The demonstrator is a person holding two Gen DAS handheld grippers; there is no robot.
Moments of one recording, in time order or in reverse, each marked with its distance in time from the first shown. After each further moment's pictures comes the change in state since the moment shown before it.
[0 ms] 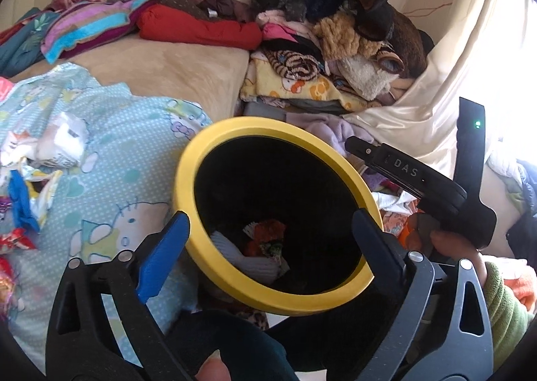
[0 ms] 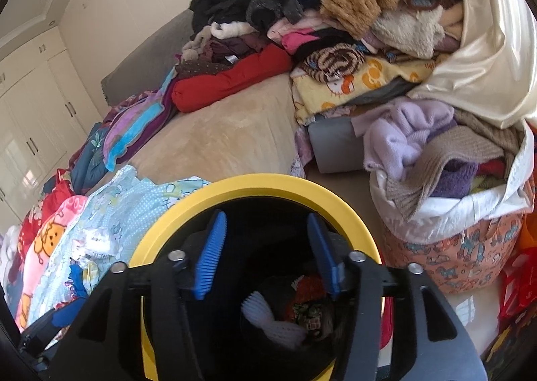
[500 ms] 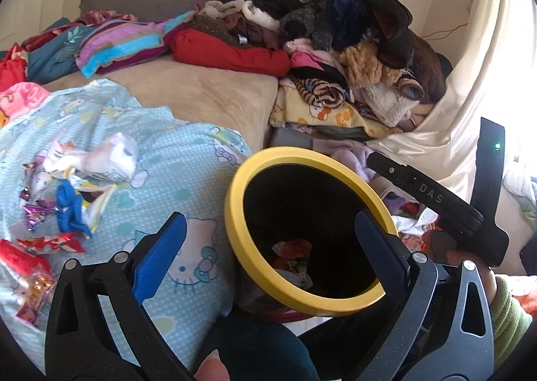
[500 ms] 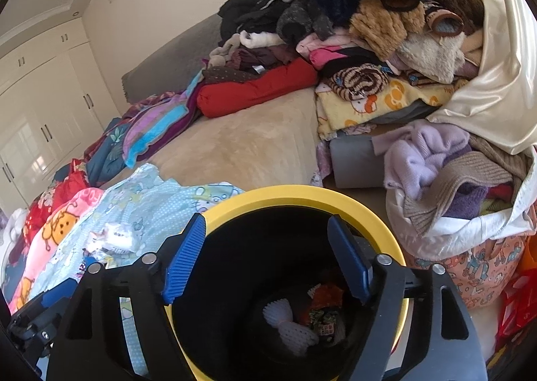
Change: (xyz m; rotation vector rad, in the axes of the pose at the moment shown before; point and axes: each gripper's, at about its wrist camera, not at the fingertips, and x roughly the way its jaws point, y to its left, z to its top) left arm -0.040 0.019 0.006 -0.033 -0.106 0.104; right arm -0.020 0.036 0.001 -0.078 -0.044 0.056
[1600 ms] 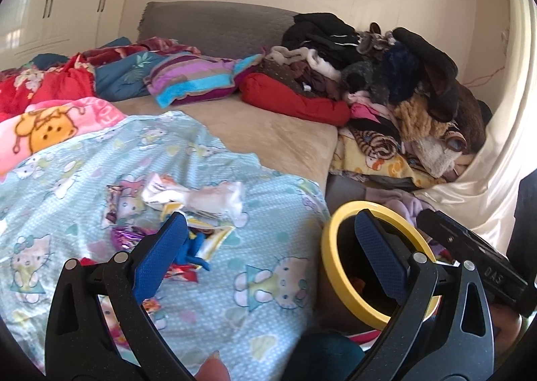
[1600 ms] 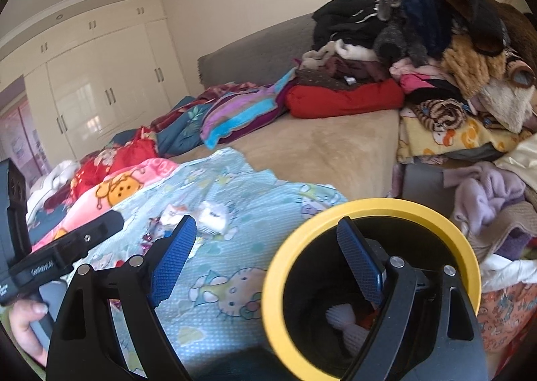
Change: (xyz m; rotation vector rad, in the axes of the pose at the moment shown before) left arm -0.071 0.076 0.018 -0.098 -0.175 0.202; right arm -0.028 0.110 -0.008 -0.220 0.000 0.256
